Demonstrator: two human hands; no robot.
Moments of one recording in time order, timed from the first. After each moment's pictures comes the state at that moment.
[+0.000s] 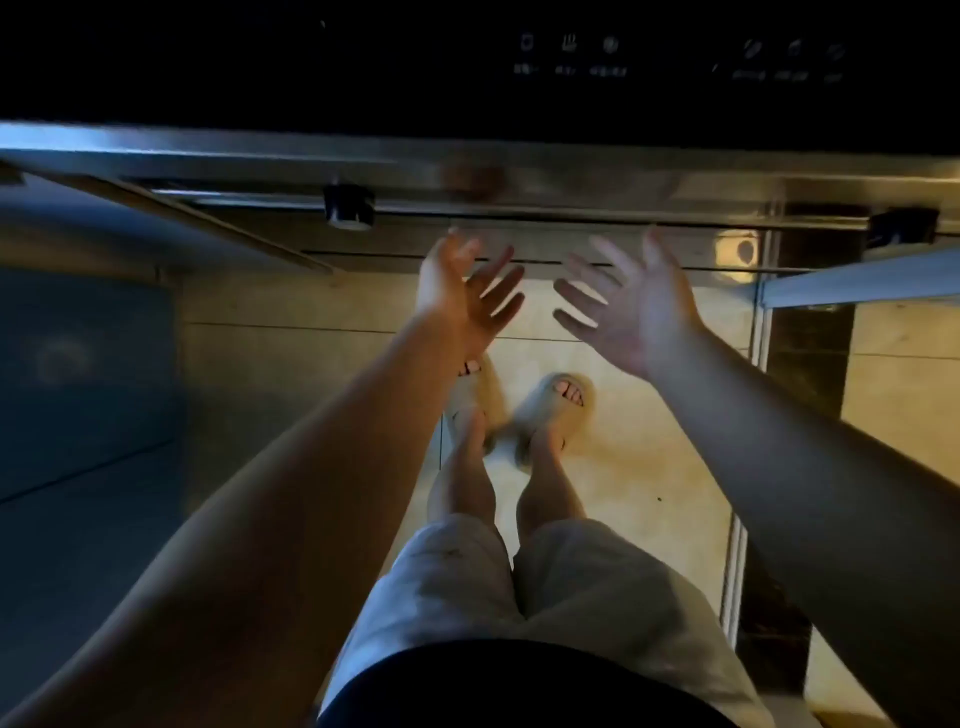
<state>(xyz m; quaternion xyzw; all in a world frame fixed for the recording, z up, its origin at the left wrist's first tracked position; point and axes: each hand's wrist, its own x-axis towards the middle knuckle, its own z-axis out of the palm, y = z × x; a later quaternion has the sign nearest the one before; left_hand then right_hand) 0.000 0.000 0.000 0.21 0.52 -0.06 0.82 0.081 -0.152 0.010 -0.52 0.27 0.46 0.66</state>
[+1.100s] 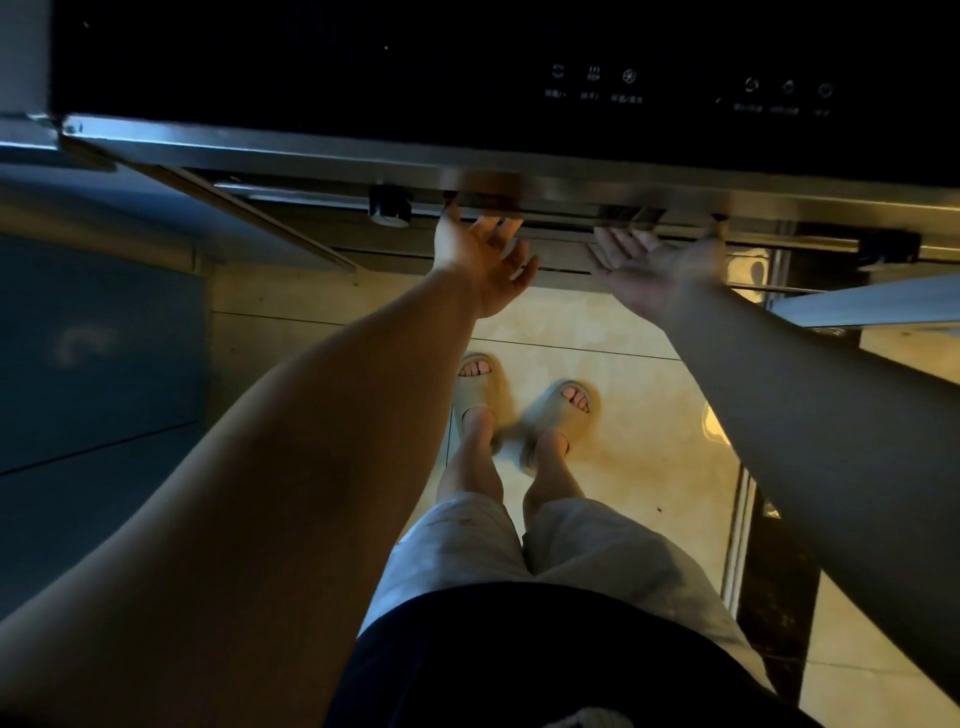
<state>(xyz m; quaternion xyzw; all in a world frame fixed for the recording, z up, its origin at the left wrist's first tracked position) 0.017 0.024 0.008 0.15 0.49 -0.03 0.86 0.116 -0.133 0.023 -0.32 0.38 0.37 0.78</state>
